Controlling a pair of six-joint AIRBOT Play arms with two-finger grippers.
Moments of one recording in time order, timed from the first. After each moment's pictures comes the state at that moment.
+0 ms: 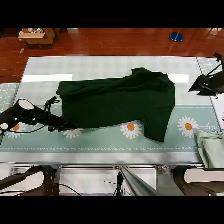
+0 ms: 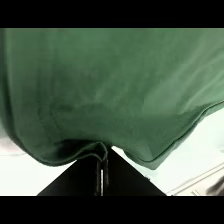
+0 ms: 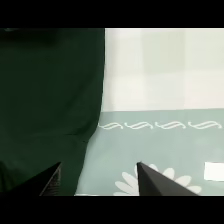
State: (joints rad) left arm 0.13 -1.30 0.61 0.95 -1.11 -1.31; right arm -0.42 -1.56 1.47 -1.25 1.51 1.34
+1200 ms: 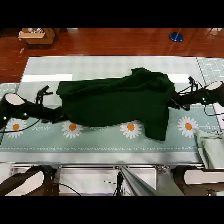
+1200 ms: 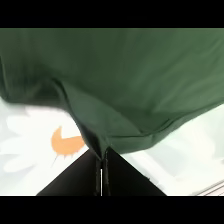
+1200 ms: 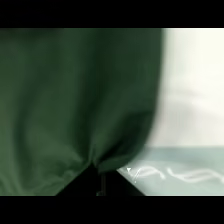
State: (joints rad) left arm 0.13 -1.17 0.71 0.94 -1.16 -1.29; right arm -0.31 -1.56 1.01 -0.97 1.05 1.32
